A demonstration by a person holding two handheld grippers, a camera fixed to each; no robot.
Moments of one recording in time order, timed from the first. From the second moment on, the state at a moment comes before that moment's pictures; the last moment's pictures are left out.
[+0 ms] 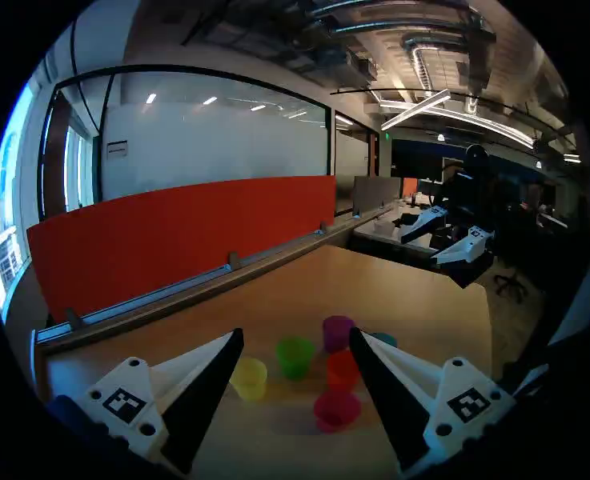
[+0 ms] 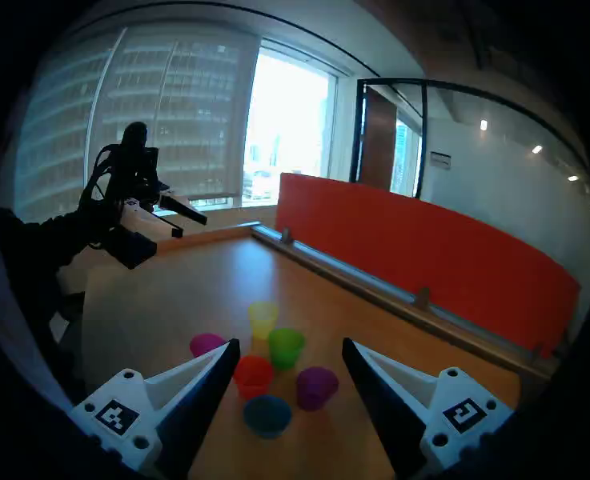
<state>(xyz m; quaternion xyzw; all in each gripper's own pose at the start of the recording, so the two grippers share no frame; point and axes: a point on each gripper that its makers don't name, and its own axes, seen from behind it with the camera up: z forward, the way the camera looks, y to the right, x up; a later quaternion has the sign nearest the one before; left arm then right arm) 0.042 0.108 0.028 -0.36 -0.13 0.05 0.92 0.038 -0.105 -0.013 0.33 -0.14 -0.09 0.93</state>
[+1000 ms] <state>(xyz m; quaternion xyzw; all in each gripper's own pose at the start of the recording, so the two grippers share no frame) -0.033 0.151 0.075 -0.43 -0.18 0.10 0.88 -0.047 -0.113 -0.012 0.35 -0.20 -0.12 0.91</state>
